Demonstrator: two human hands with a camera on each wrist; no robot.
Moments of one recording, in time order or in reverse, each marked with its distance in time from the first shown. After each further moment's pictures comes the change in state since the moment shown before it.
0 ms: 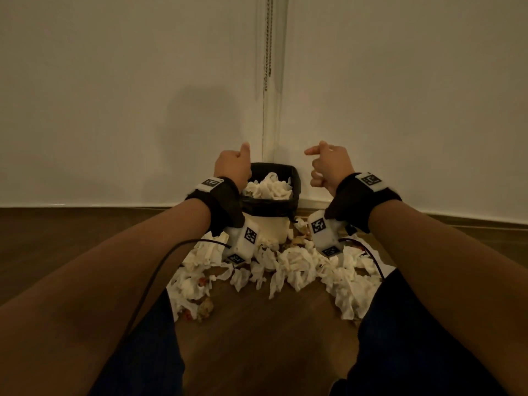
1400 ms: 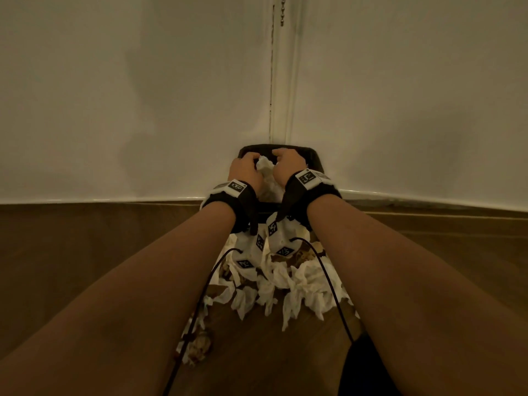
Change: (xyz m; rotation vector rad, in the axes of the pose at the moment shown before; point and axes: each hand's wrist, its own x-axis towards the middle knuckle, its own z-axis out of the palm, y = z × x) left_hand 0.128 -0.121 0.080 0.591 -0.204 0.009; right_hand 0.168 0.109 0.112 -0.734 -0.130 -0.033
